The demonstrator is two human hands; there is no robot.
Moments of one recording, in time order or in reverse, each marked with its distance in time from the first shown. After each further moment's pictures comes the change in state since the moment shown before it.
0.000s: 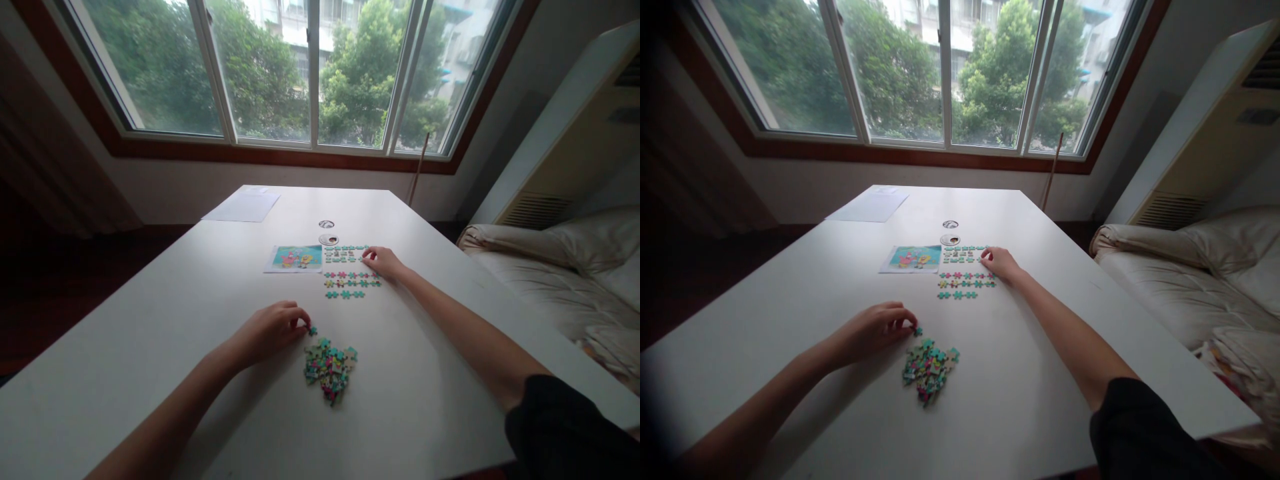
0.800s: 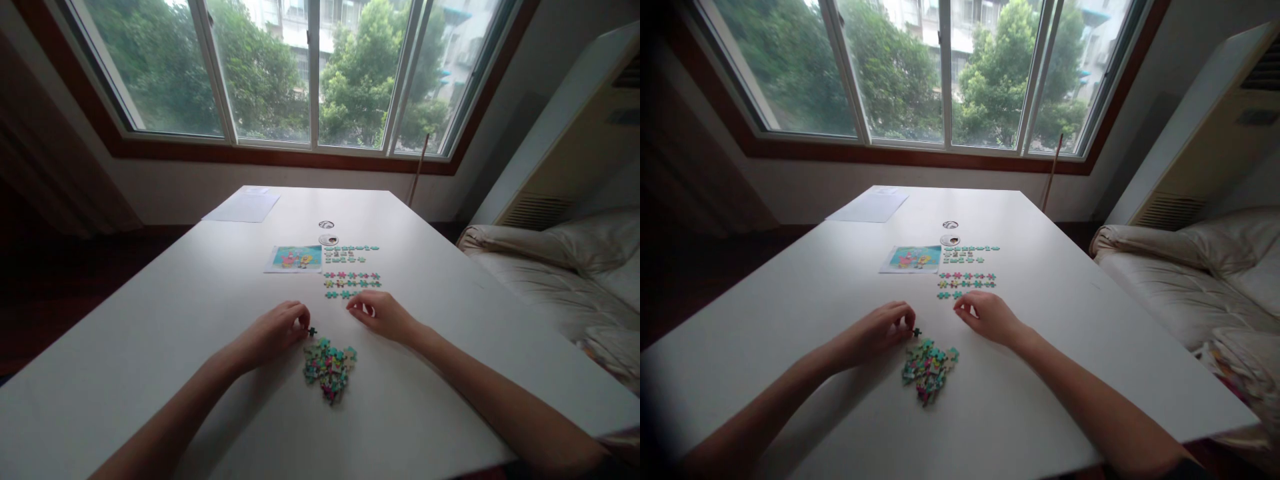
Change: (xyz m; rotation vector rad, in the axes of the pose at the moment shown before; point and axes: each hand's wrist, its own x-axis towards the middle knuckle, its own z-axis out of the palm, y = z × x) left_hand 0.001 0.004 0.008 -0.037 0.028 -0.014; right_hand -0.117 -0.088 -0.012 0.279 -0.020 -0.372
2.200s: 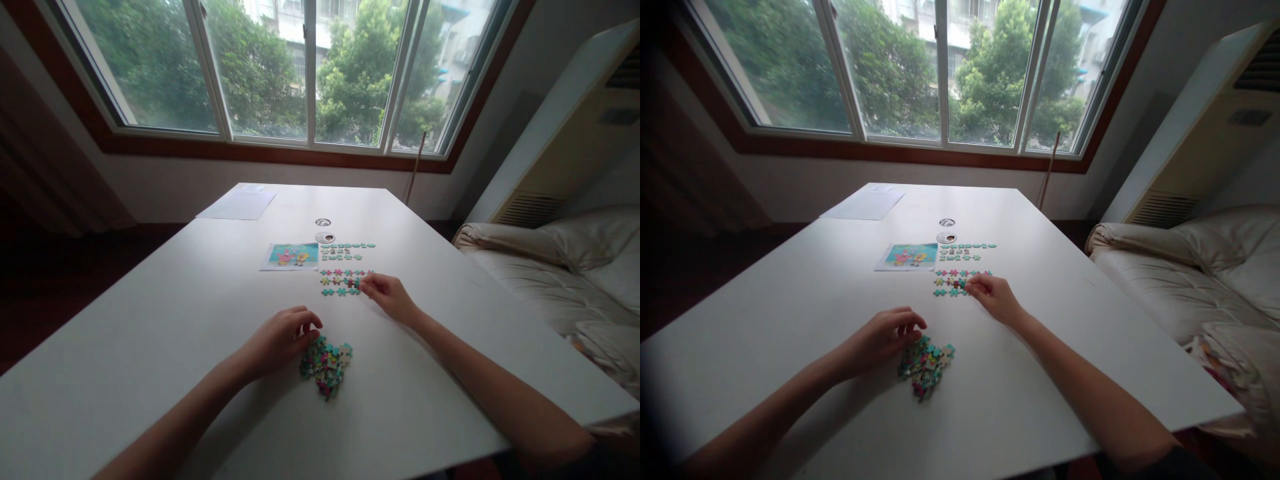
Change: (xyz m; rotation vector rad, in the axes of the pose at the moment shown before) left_hand 0.002 0.018 0.014 -0.150 0.007 0.023; right_hand -0.001 0.026 -0.006 0.336 0.203 0.193
